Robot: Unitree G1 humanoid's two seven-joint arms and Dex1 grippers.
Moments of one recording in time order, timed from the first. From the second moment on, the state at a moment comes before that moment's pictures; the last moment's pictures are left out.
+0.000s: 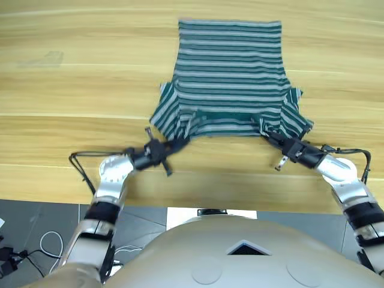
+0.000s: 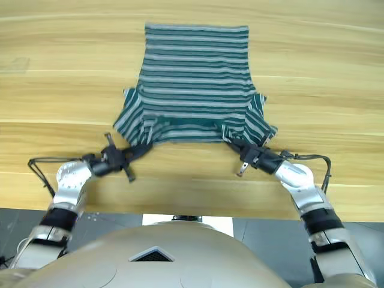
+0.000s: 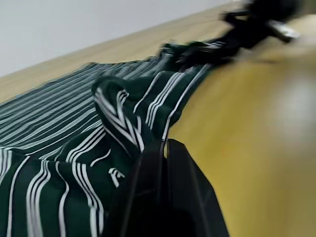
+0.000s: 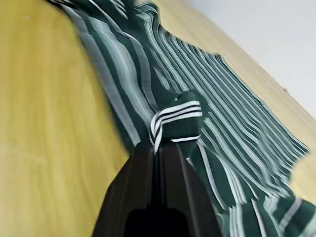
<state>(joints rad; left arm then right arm) 0.20 0.52 -0.24 0.31 -0.32 -0.60 -0.99 0.12 -0.73 0.33 0.26 0.06 -0.62 0.56</state>
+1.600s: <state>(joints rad) -0.10 0.37 0.01 0.41 -0.27 -0.35 -0.81 -0.10 -0.52 0.10 0.46 0.23 -0.48 0.96</state>
